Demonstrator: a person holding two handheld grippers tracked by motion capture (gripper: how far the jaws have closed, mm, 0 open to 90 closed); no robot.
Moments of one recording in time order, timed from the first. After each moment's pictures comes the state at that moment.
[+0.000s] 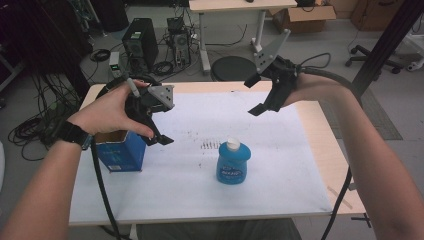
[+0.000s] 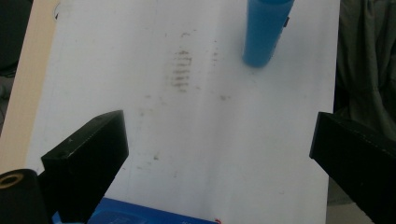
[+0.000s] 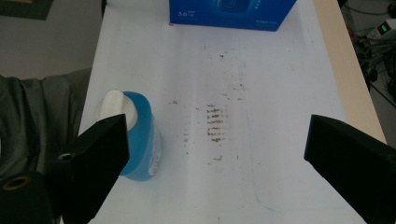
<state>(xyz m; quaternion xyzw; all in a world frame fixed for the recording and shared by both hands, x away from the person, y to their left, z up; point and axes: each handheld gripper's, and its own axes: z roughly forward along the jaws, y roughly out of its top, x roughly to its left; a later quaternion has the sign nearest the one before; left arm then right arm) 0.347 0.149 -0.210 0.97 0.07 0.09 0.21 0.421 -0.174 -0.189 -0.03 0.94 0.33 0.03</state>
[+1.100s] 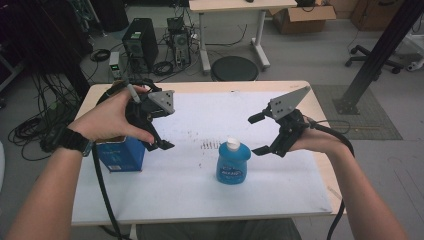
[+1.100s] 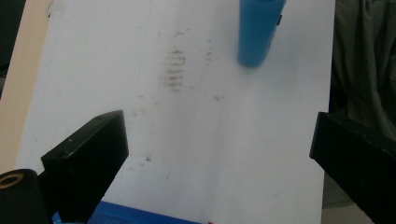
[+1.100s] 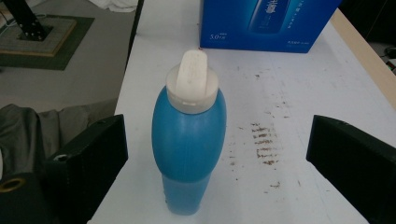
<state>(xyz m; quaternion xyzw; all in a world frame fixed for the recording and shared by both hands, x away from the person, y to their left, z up) 0.339 0.149 -0.217 0.97 0.07 0.09 0.22 0.362 -0.205 -0.279 -0.02 0.89 0.45 0.02</state>
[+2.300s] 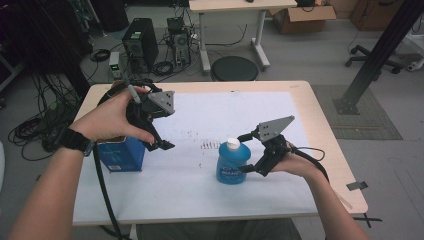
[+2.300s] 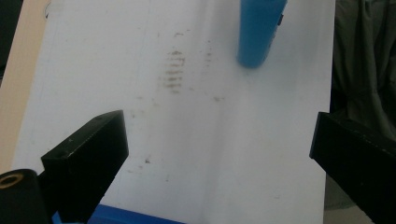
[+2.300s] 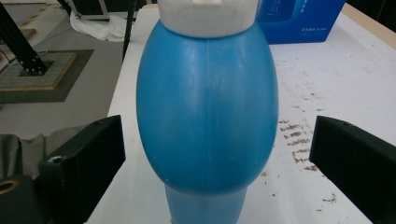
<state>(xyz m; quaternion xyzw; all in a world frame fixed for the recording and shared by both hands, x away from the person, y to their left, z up) 0.342 0.149 -0.222 0.97 0.07 0.08 0.22 0.353 -0.187 -0.362 0.03 0.86 0.50 0.00</state>
